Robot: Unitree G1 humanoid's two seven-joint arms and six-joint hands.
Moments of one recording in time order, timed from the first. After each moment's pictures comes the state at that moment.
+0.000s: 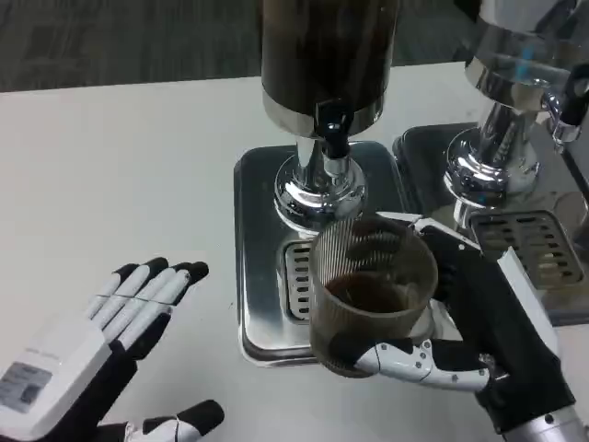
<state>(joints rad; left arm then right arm) 0.44 0.69 0.05 0.02 0.65 -0.76 0.26 0.34 -0.13 0.18 -0.25 -0.07 -0.38 0.15</state>
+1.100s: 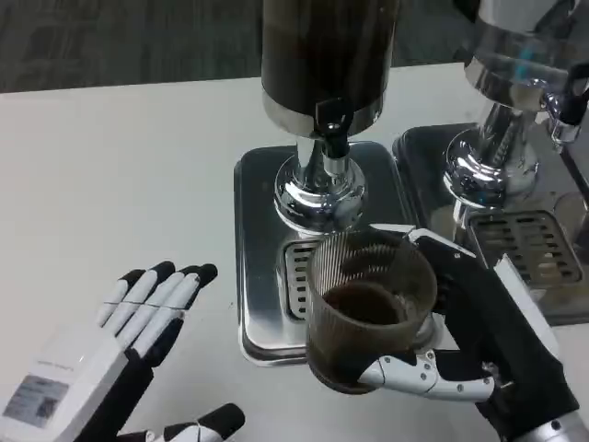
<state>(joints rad) 0.51 0.59 0.06 -0.11 0.71 -0.66 0.25 0.36 -0.16 0.16 -0.28 -0.01 -0.34 0.22</state>
